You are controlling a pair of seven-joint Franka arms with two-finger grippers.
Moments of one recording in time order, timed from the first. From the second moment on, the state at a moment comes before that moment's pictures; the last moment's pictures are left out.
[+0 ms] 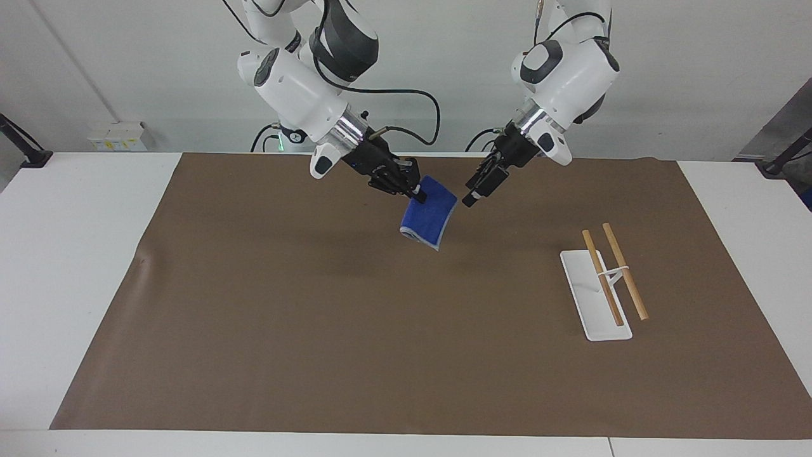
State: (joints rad) left arm -0.26 -0.16 -0.26 -2.13 -0.77 2.42 -1.22; right arm 0.12 0.05 0.30 -1.86 0.80 2.28 0.44
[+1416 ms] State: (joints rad) left arm -0.39 -0.14 -0.26 -2.19 -0.77 2.69 -1.37; right arm 0.12 0.05 0.30 -1.86 0.80 2.28 0.44
